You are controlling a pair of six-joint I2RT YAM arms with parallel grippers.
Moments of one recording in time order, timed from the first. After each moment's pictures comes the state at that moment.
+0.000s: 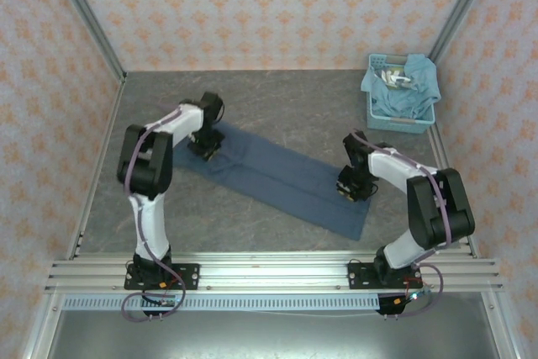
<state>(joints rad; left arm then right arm) -0.19 2.13 1.61 -0.93 -0.05 -1.09 0.27 1.53 0.81 -0.78 -0.11 0.91</state>
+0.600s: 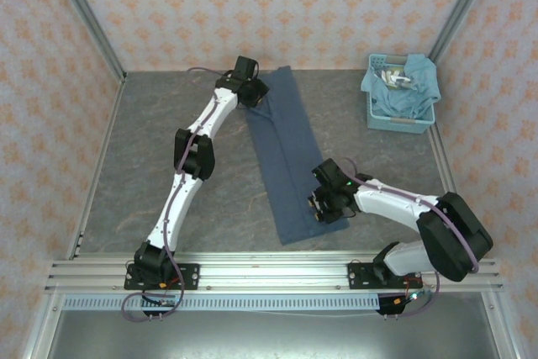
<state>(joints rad) -0.26 2.86 2.78 -0.76 0.16 -1.07 0.65 1.34 0.62 -0.50 -0.16 1.80</state>
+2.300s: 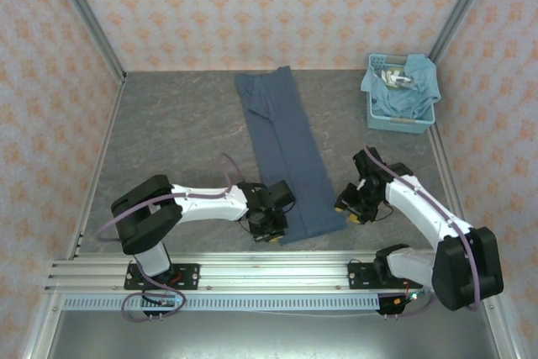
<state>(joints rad) -1.02 1.71 0.94 -0.54 0.23 -1.38 0.28 1.15 0.68 -0.98 -0.31 0.81</state>
